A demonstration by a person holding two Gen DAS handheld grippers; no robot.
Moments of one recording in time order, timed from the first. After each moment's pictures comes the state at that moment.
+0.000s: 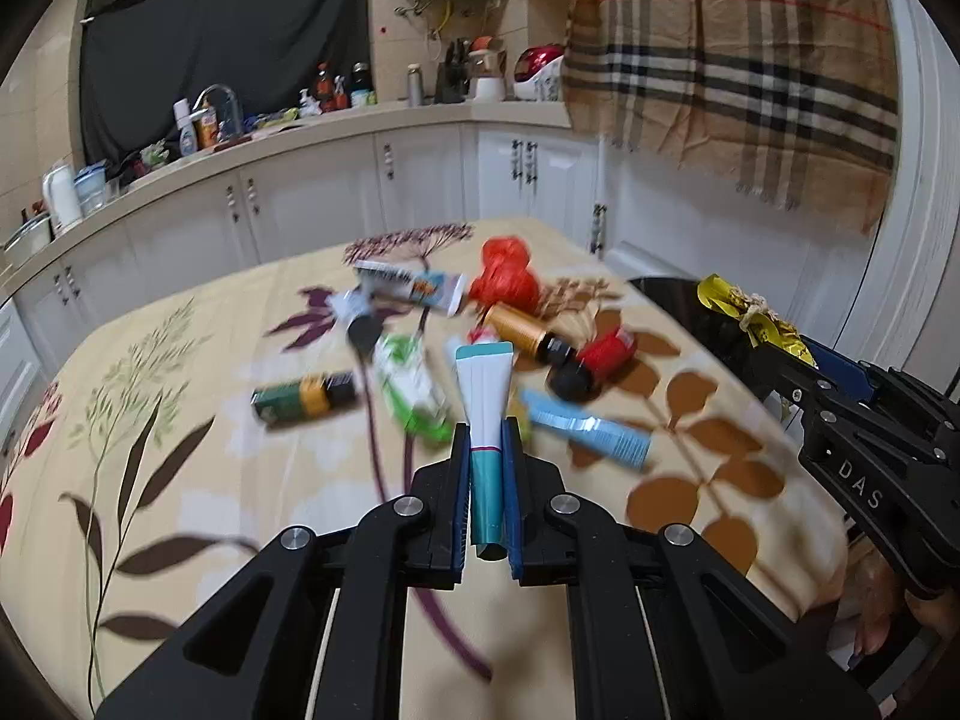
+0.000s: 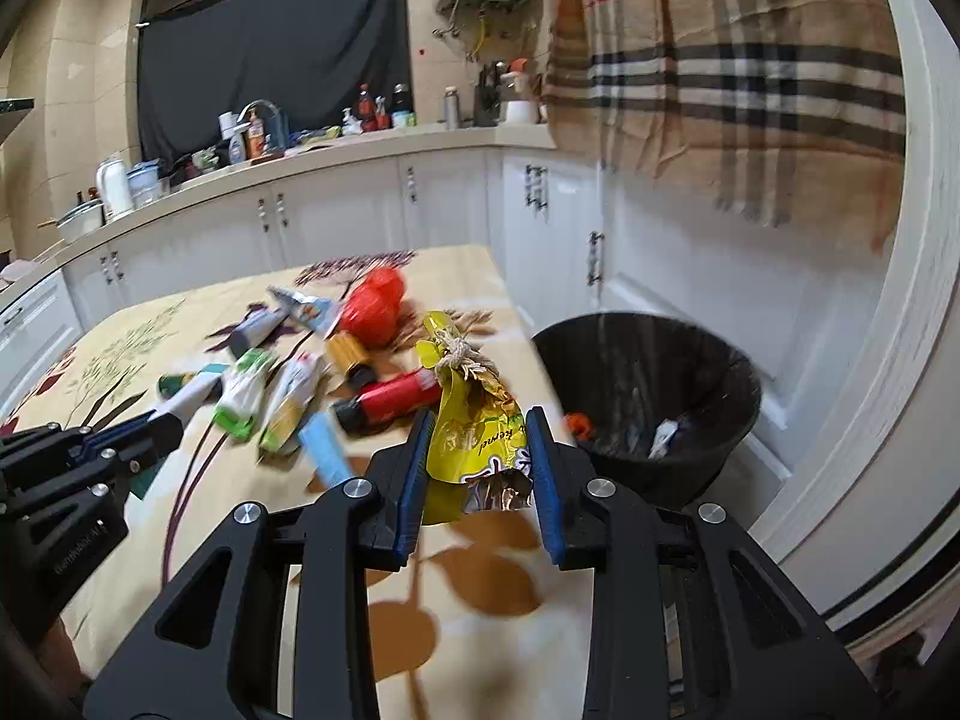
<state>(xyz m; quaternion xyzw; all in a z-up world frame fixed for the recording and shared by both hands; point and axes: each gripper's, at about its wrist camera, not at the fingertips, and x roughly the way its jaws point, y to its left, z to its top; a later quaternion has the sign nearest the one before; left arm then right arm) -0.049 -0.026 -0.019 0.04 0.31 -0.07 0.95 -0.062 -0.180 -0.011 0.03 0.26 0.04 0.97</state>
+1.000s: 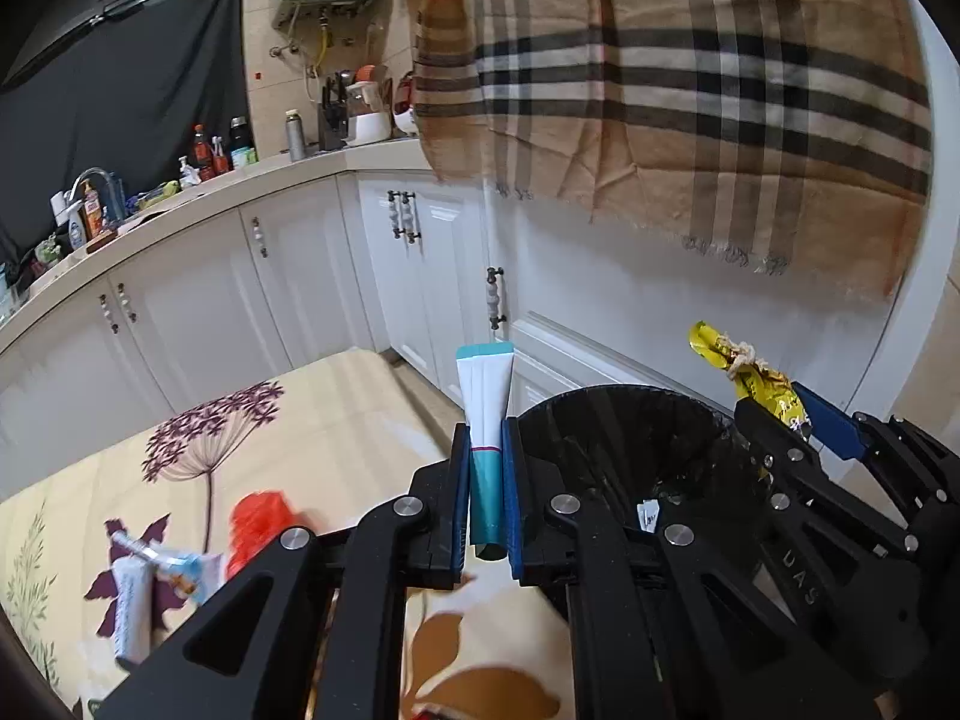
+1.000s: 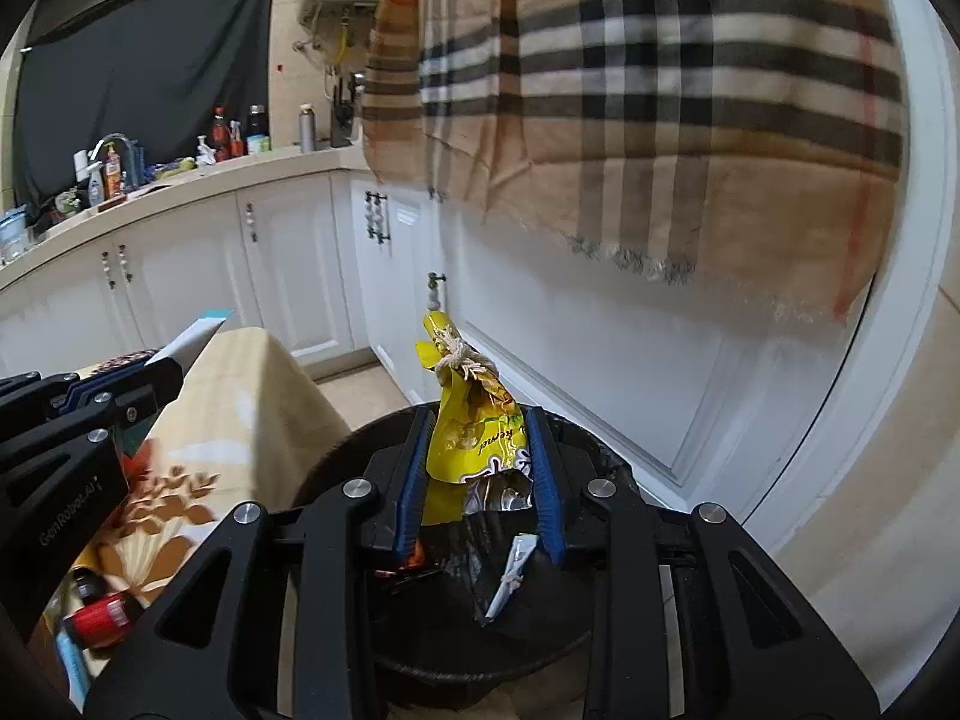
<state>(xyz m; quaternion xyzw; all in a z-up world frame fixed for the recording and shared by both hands) 0.130 -0.176 0.000 0.09 0.28 -0.16 0.94 0.089 -0.298 -0.010 0.05 0.25 -0.10 0.96</state>
